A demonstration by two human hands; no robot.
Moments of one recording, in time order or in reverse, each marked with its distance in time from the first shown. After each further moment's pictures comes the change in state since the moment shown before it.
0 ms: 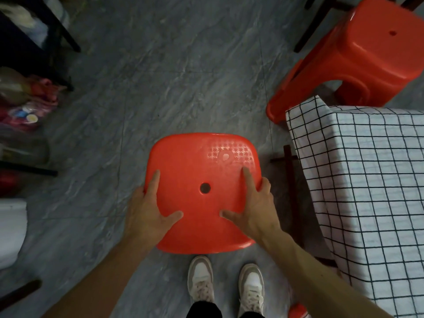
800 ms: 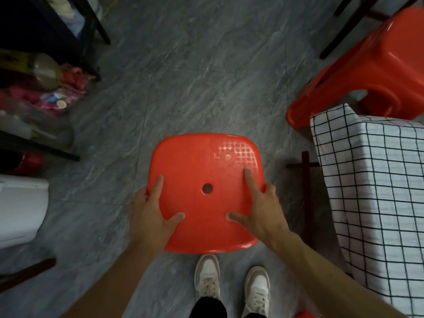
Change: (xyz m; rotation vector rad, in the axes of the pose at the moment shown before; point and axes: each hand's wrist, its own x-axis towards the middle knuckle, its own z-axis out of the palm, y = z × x) left_hand -0.028 -0.043 -0.015 -0.053 0.126 -0.079; right_hand -0.005 -0.028 0.019 -0.058 -0.094 -0.088
